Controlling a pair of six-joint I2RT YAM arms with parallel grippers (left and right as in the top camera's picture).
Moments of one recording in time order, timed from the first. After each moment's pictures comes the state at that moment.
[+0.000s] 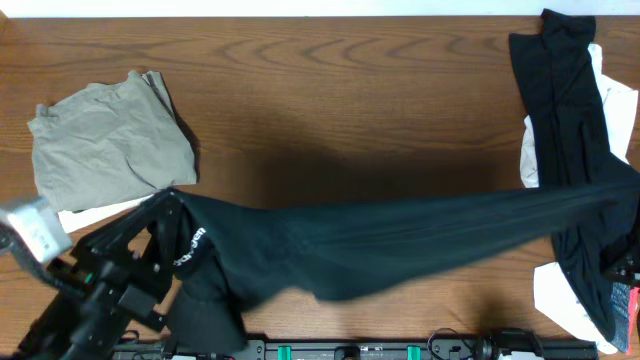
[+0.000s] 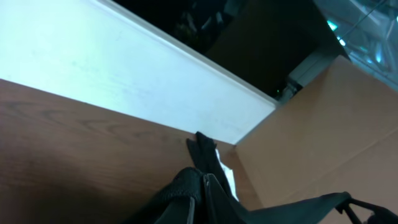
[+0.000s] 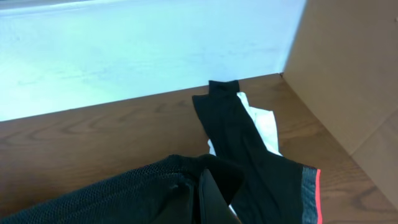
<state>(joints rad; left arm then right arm) -0.09 0.76 1.70 -1.06 0.40 -0.64 -0.04 0.83 1.74 -1.28 0.19 0.15</state>
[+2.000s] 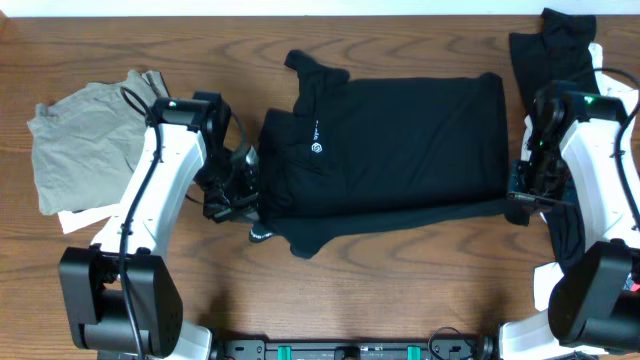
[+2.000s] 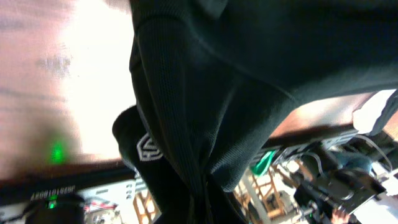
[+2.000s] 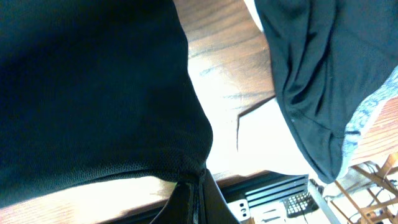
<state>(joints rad) -0.12 1.68 1.32 -1.49 0.48 -0.23 -0.14 1.69 1.35 -1.42 0.16 0.21</state>
